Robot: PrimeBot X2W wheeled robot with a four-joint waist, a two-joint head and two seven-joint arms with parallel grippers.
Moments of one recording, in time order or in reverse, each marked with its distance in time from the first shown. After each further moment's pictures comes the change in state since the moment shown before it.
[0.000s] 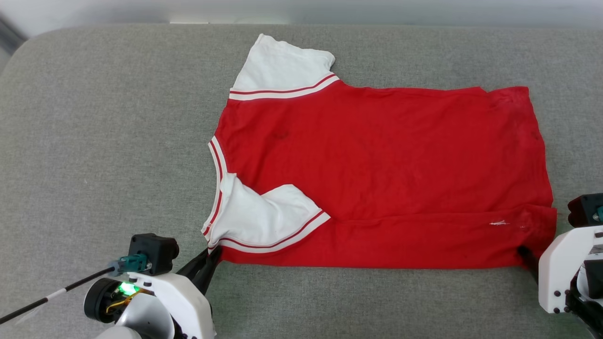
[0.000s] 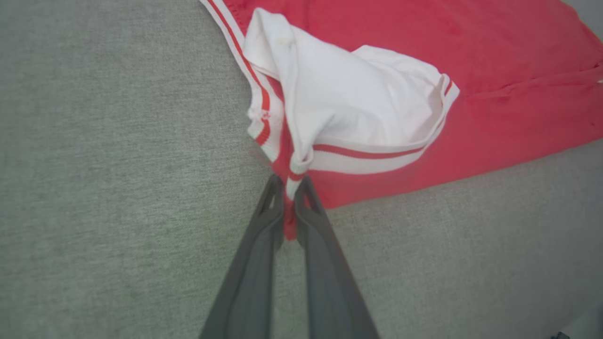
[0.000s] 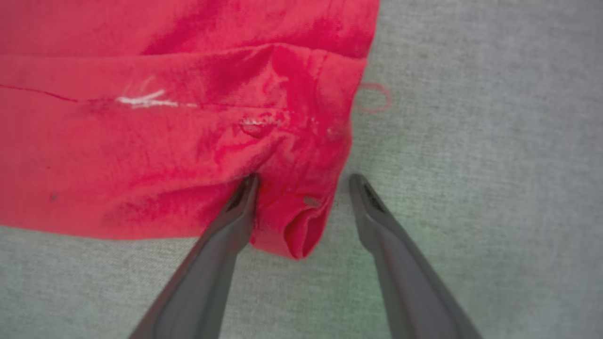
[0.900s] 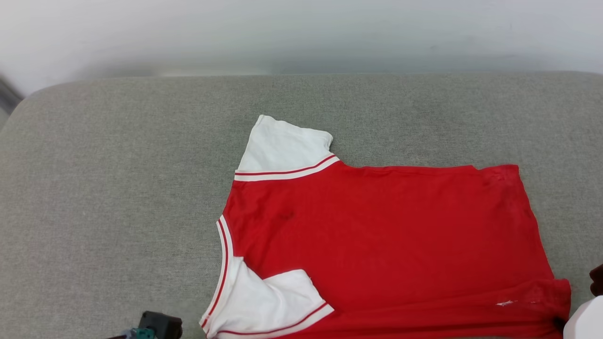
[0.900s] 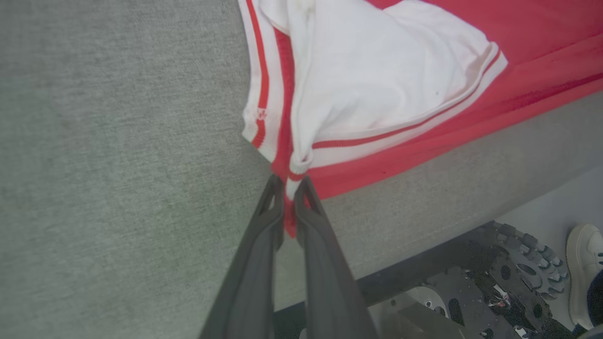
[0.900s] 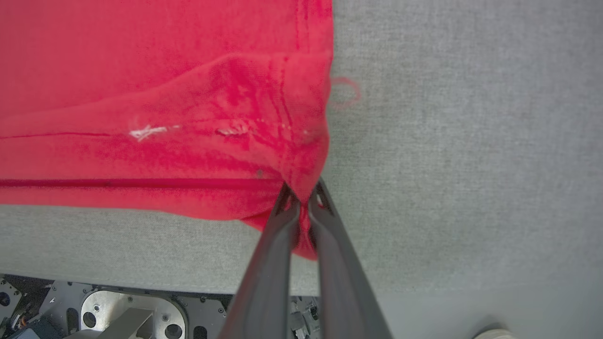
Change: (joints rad) left arm 0.218 0.072 -0.067 -0.007 -0.033 0.023 0.023; right arm 0.269 -0.001 -0.120 -0.149 0.046 0.001 0.067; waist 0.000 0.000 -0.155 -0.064
